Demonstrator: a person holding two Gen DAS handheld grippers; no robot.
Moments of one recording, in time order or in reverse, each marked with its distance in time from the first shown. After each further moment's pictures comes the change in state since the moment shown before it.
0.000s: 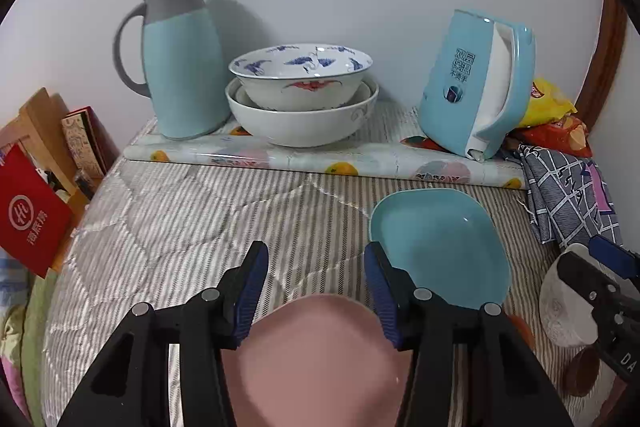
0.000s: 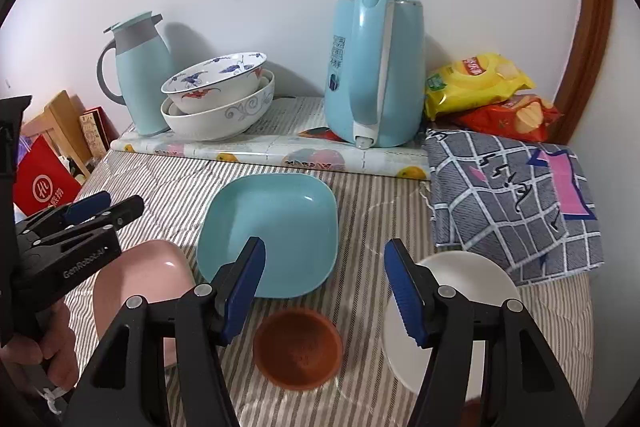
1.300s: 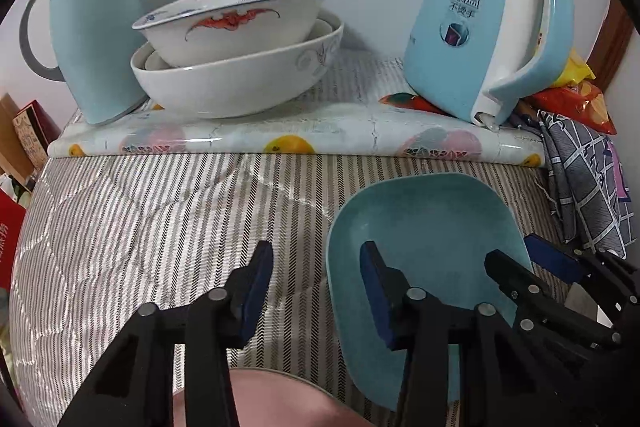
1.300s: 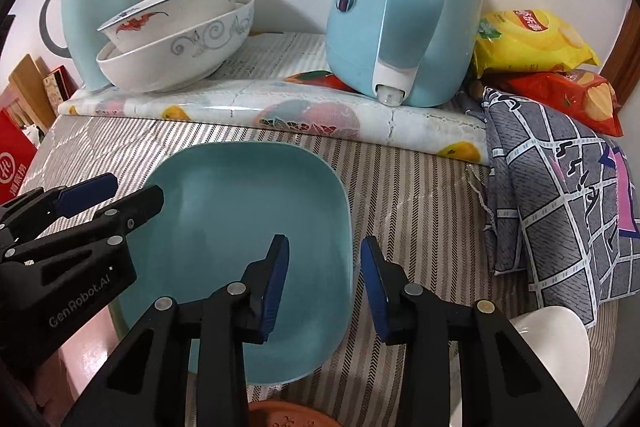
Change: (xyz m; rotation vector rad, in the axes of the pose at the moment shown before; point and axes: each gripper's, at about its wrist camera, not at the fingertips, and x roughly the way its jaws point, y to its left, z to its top) left arm 0.095 -0.036 0.016 0.053 0.155 -0.084; right arm 0.121 0.012 0.015 -0.038 0.186 -0.059
